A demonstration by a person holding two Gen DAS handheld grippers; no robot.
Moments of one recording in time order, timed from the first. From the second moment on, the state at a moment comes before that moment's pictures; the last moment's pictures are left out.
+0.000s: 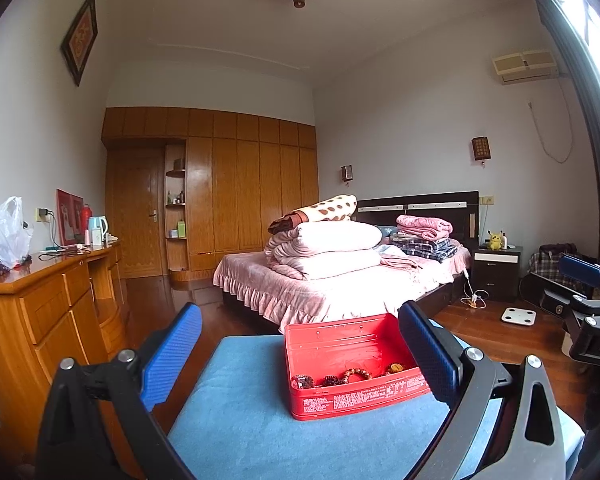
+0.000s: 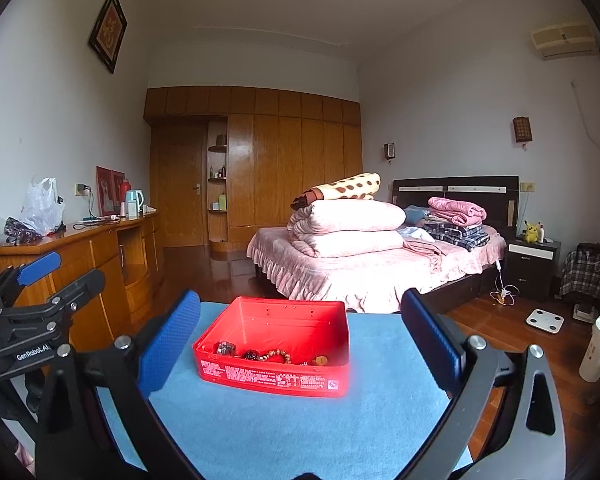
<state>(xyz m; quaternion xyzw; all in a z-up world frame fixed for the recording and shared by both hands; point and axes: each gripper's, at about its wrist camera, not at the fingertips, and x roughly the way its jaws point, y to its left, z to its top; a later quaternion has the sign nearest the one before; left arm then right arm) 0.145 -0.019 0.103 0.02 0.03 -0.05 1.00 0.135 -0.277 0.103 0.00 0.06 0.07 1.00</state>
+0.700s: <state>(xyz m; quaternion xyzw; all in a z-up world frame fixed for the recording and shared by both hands) 0.148 -0.018 0.105 0.01 0.04 -0.05 1.00 0.135 -0.281 0.107 -0.01 0.06 0.07 1.00</state>
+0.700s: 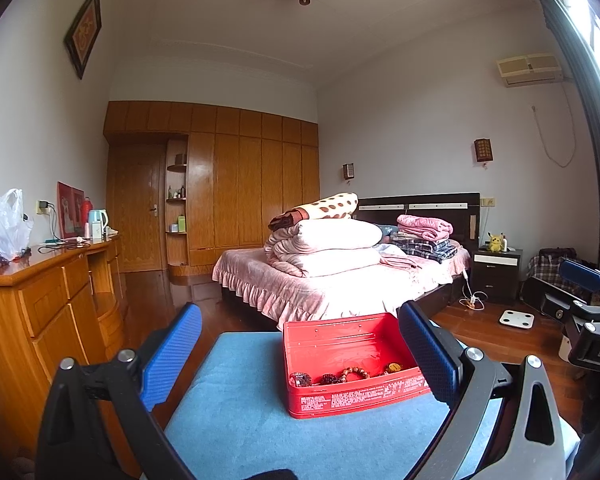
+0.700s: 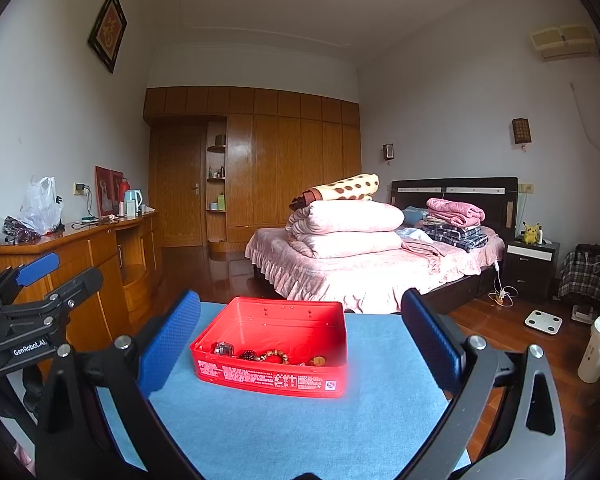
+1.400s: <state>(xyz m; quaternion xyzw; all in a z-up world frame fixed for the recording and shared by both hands) 0.149 -0.018 0.101 0.01 0.05 -0.05 1.00 0.135 -0.283 0.108 -0.01 0.06 0.06 1.00</state>
